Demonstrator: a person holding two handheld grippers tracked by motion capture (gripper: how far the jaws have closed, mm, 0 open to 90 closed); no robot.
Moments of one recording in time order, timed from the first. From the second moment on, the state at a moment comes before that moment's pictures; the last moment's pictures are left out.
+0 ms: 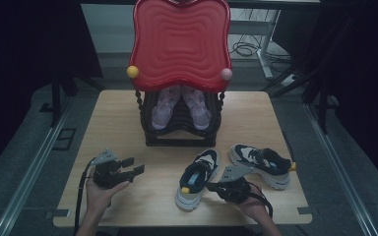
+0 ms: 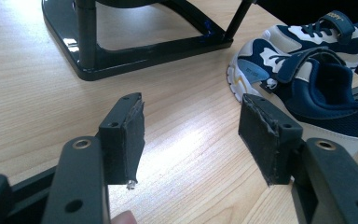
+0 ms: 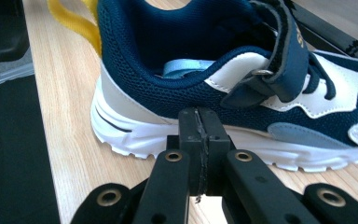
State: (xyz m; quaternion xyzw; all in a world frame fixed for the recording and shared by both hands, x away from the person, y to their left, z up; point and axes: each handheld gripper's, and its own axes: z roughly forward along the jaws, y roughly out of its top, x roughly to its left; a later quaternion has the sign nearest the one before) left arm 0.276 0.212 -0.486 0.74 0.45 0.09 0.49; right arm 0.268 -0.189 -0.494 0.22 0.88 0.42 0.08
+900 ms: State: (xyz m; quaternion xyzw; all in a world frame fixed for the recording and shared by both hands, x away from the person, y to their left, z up) left arm 0.275 0.215 -0.485 0.74 0.45 0.10 0.49; right arm 0.264 -0.185 -0.491 0.23 0.86 0.45 0.09
